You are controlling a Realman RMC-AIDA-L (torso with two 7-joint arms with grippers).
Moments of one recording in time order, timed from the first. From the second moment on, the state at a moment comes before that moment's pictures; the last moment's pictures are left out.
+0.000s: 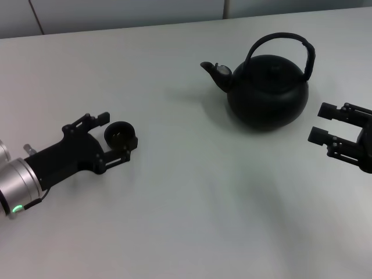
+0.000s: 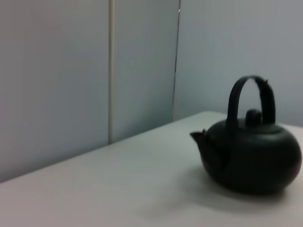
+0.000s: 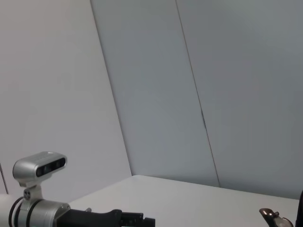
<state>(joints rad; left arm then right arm) -0.43 -2.08 1.18 0.33 1.29 1.18 -0.81 0.26 2.08 -0.32 -0.70 -1.95 -1.88 1.17</state>
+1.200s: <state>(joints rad) -0.44 -2.08 1.18 0.28 1.28 1.07 -0.71 0.27 2.08 -0.32 -0.69 -1.95 -1.88 1.17</state>
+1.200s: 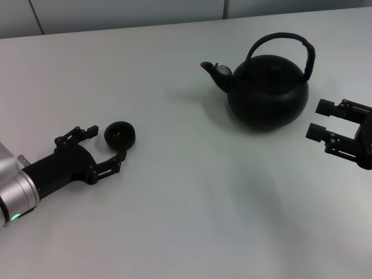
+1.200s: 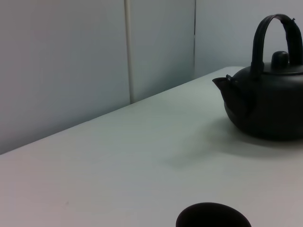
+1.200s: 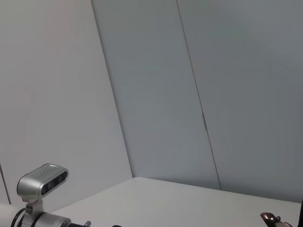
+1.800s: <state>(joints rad) -0.49 -2.08 1.19 0.25 1.28 1.03 -0.71 0.27 2.08 -0.32 -0.69 -1.95 -1.88 1.17</state>
